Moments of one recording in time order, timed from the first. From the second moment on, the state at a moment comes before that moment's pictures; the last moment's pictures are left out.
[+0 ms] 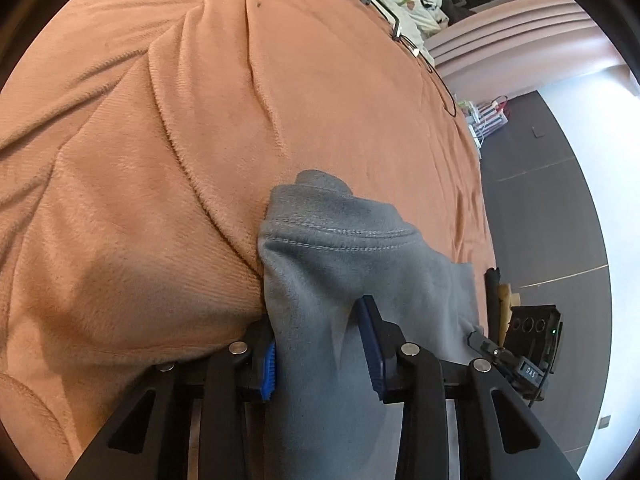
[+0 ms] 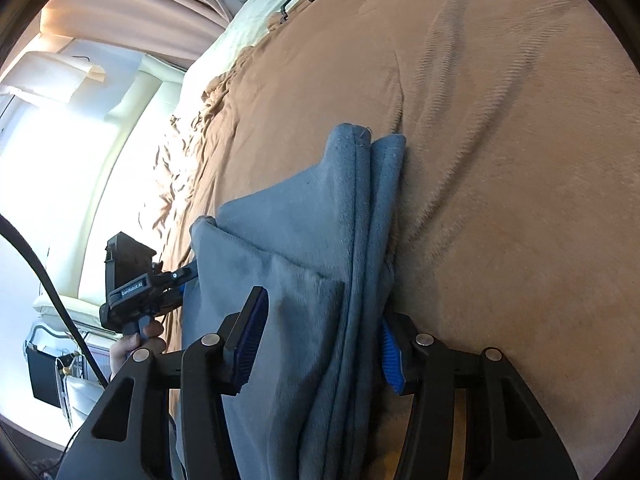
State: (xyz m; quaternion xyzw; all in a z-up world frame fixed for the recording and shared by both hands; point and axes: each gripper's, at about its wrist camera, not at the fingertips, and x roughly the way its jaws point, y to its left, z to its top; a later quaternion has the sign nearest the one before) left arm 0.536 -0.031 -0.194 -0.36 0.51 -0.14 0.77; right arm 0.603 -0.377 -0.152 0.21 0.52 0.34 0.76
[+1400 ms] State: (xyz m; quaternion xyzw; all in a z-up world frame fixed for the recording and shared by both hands) left arm 0.418 -0.033 -0.021 -0.35 0.38 -0.22 0.83; right arm 0.423 -0.370 -0.003 0.11 0.38 0.33 0.85
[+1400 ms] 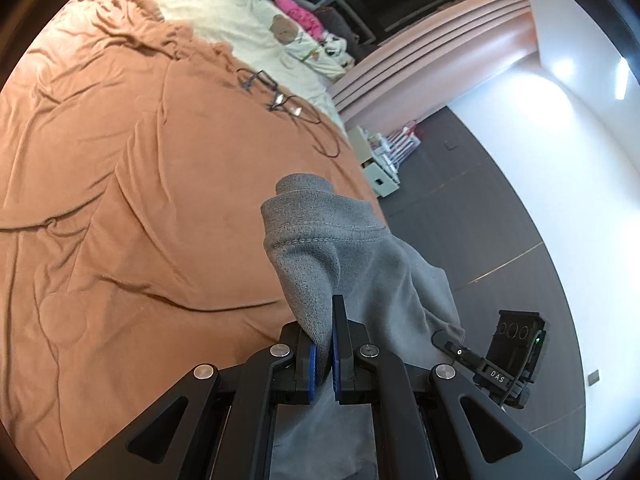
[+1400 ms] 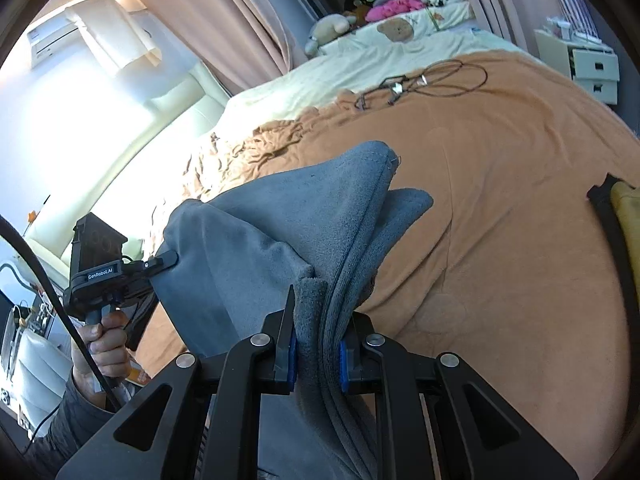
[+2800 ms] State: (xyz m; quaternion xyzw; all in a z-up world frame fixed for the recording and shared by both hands) left arm 0.293 -0.123 0.153 -0.29 0.27 -0.32 0.86; right arm 0.223 -0.454 0.118 0.05 0.24 0.31 0.92
